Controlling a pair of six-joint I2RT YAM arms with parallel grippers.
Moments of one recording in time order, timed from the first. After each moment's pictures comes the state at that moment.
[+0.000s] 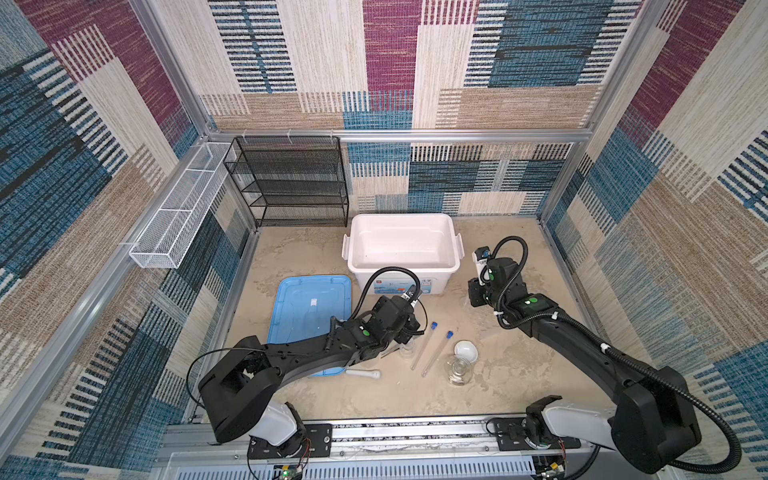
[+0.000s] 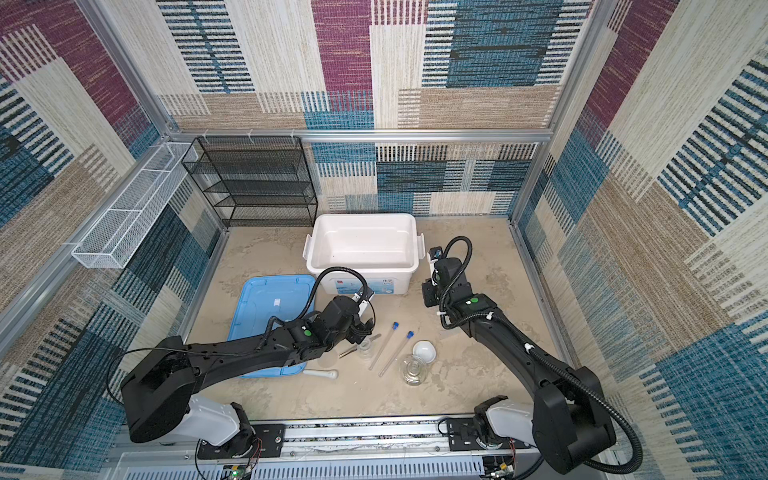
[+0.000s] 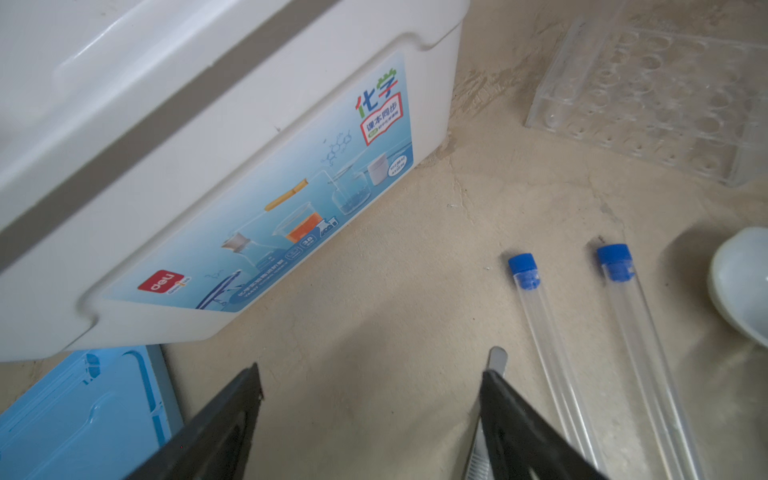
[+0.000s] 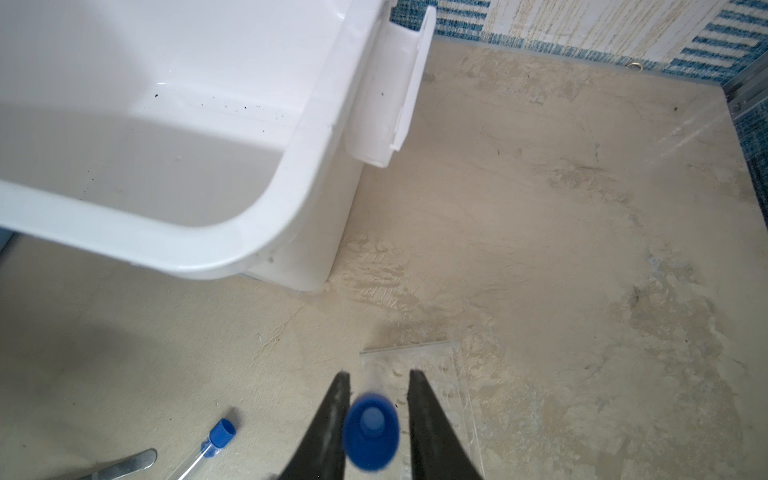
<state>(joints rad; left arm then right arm) -0.94 1.49 0.86 -0.08 -0.39 0.00 0.37 1.24 0.82 -0.28 0.12 0.09</state>
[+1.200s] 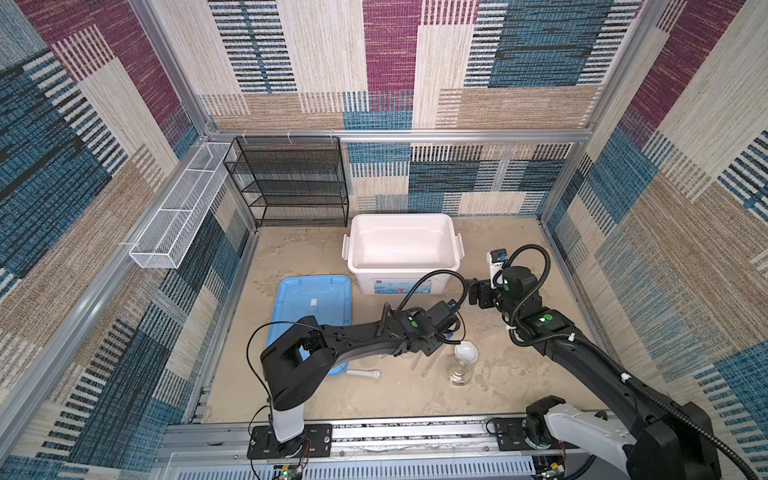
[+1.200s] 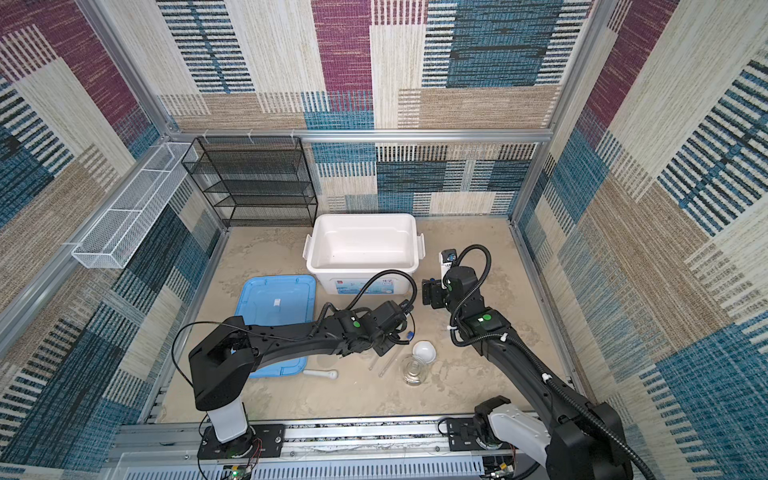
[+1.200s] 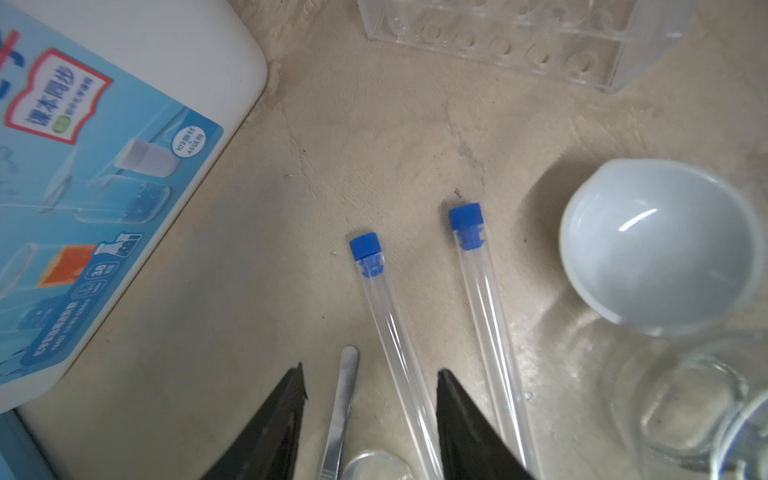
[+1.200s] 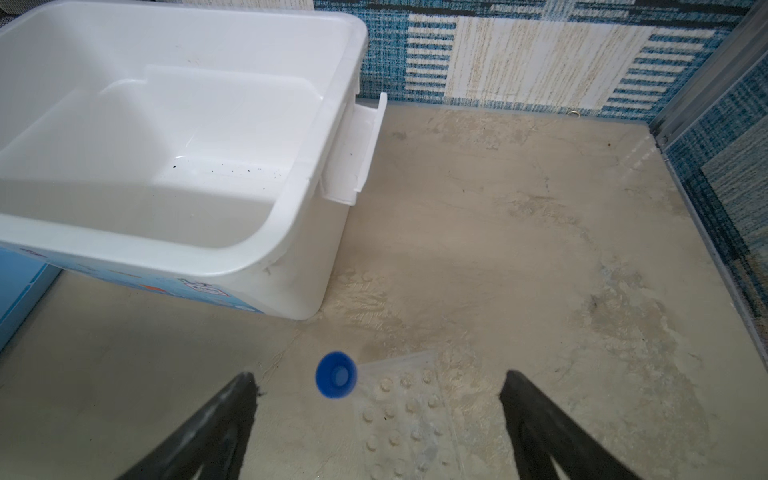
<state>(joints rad) -1.08 1.84 1.25 -0.46 -0.30 -0.07 0.35 1.06 0.71 -0.18 0.16 0.12</state>
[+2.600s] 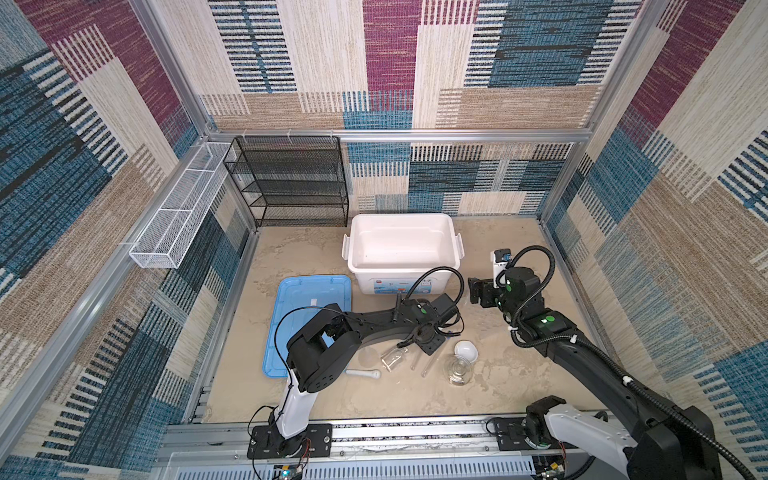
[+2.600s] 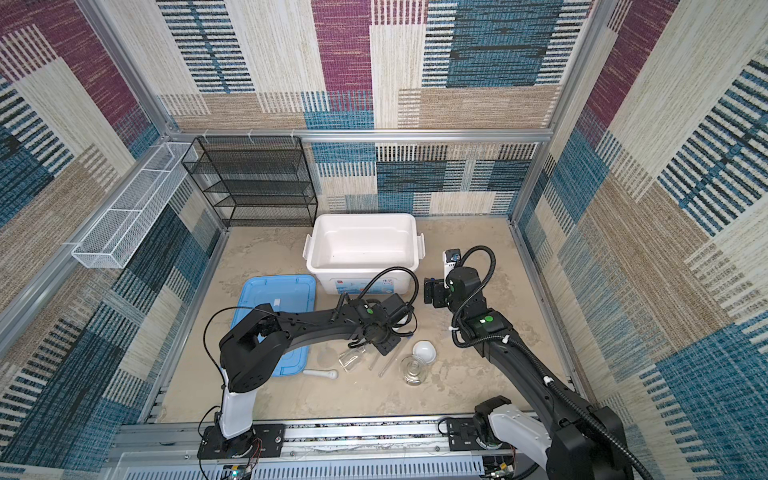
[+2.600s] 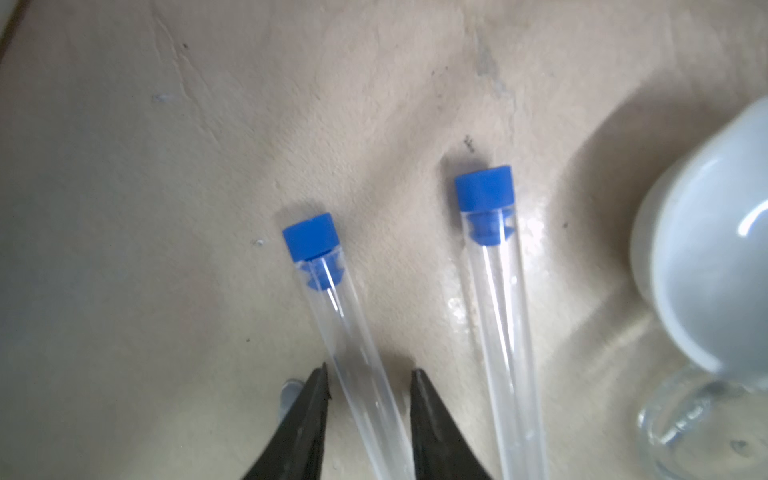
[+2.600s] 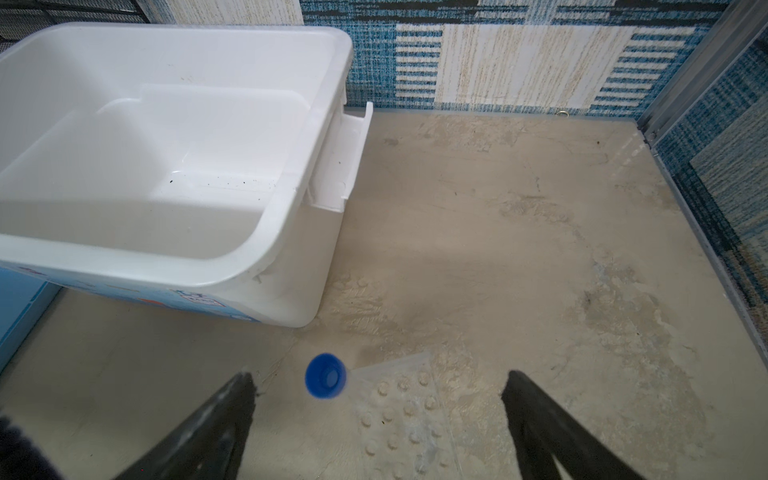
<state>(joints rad) -1.01 2.01 1.39 -0.62 -0.10 -0.11 0.34 1.05 0.70 -0.17 0.16 0.14</state>
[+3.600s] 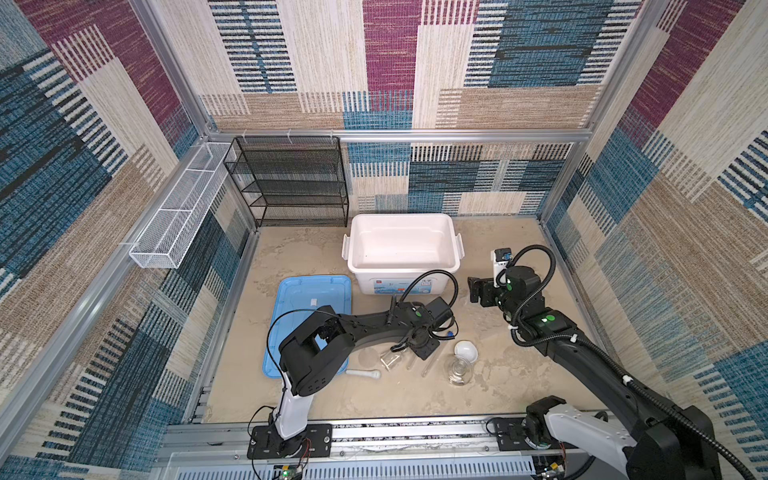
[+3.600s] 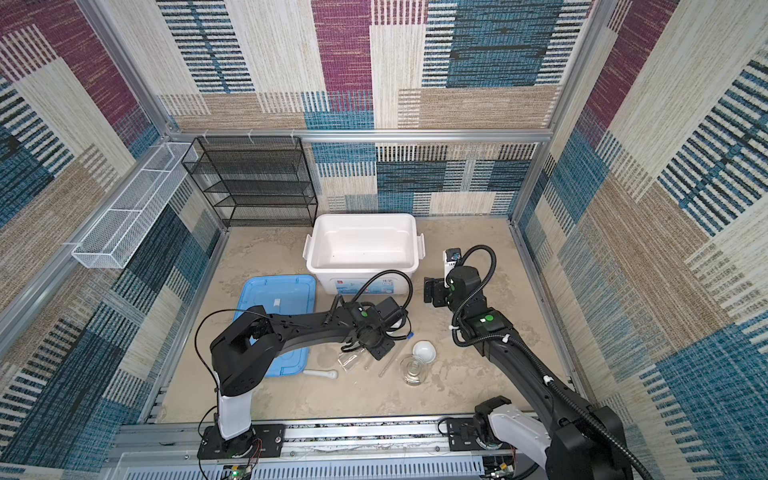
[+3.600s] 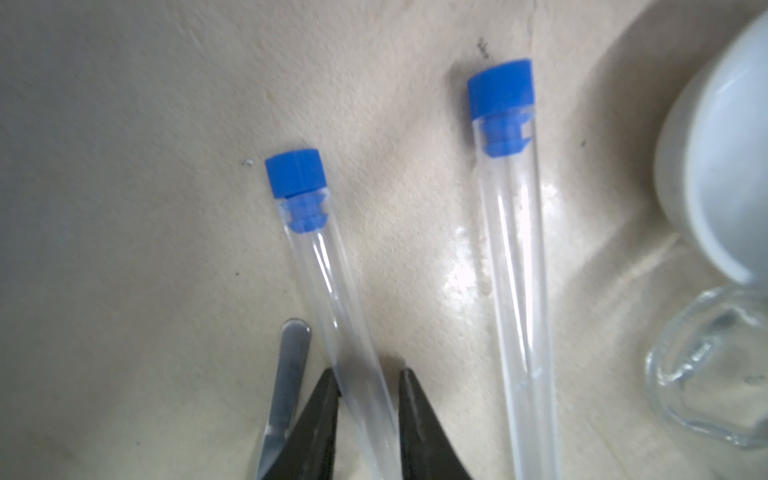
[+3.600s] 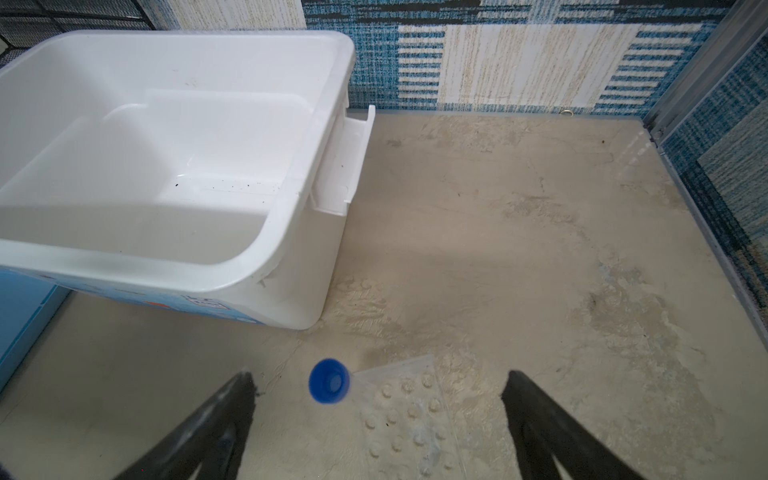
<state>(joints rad) -1.01 1.96 1.31 -0.64 -0.08 -0.13 0.33 1.05 0.71 -0.17 0.14 0.15</state>
